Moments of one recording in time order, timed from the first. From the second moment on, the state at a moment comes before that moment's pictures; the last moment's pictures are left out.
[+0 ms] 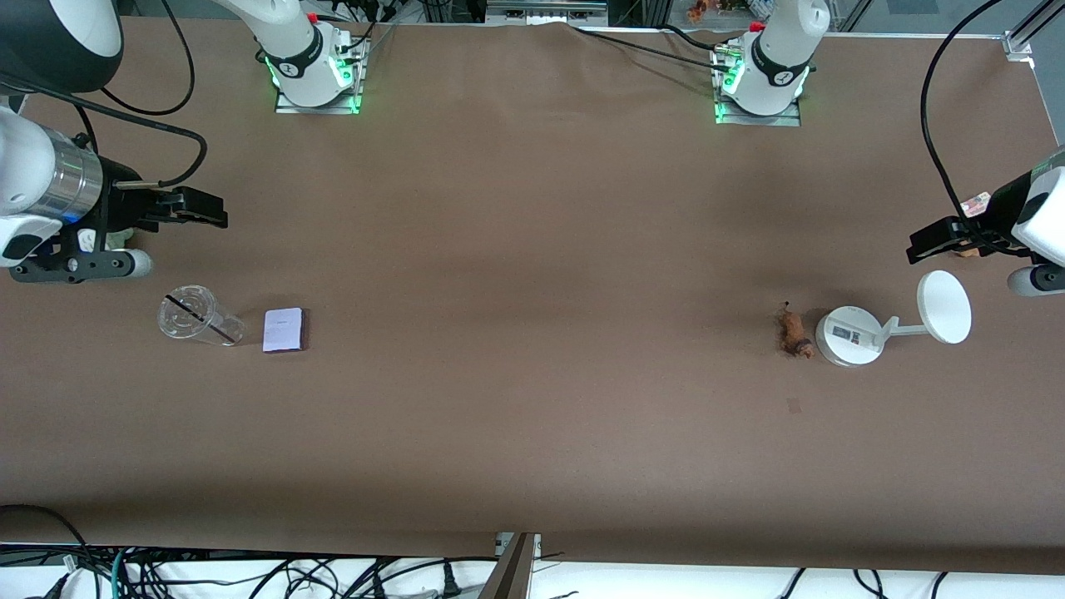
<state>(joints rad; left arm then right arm) -0.06 0.16 0.09 -1.50 0.00 1.58 -0.10 0.34 0.30 -0.27 -1.25 0.14 1.31 0.04</state>
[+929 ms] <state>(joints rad) -0.06 0.16 0.09 -1.50 0.00 1.58 -0.10 0.19 0.25 -0.18 -1.24 0.14 1.27 0.03</state>
